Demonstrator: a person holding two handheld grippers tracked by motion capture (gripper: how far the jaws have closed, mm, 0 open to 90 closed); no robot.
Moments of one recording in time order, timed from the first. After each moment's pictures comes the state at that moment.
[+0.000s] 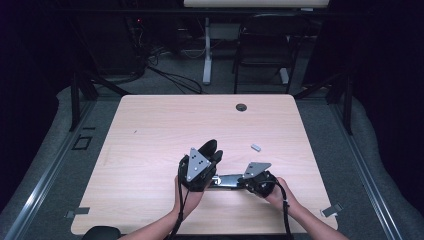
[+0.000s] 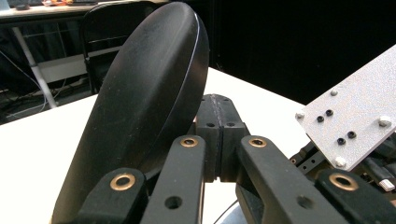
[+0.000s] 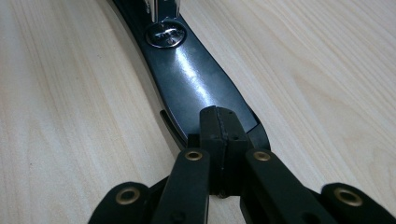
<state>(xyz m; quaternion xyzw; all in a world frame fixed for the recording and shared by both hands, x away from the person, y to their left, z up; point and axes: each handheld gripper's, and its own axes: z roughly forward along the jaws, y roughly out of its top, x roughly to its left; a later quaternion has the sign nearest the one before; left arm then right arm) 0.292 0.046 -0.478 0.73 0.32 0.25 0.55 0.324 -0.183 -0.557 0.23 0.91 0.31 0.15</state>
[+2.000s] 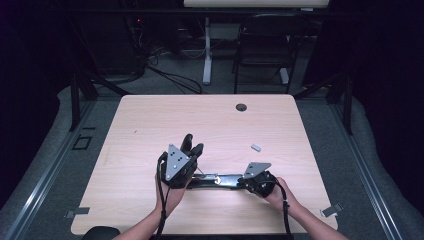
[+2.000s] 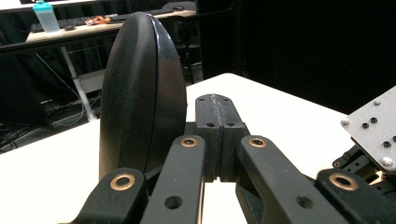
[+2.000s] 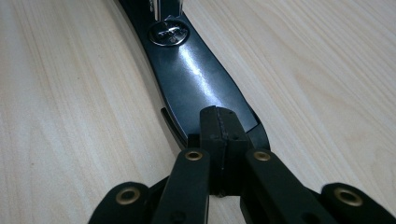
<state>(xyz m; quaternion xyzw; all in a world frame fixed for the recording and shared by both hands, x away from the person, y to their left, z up) 0.289 0.089 -0.459 0.71 0.33 0.31 0.54 0.324 -0.183 -0.559 0.23 0.91 0.32 0.15</state>
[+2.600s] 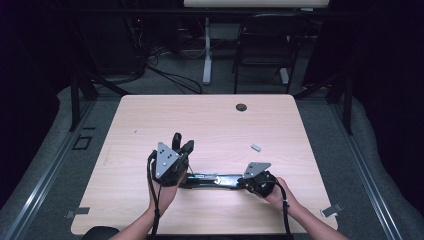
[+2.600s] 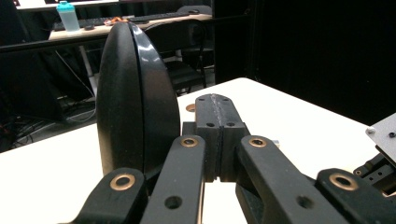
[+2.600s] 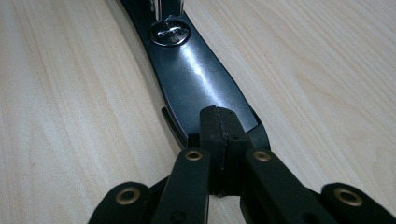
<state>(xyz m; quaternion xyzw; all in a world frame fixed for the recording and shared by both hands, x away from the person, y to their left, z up) 0.291 0.107 -0.455 0.69 0.35 0.32 0.55 0.325 -0.183 -0.559 0.23 0.91 0.32 0.15</state>
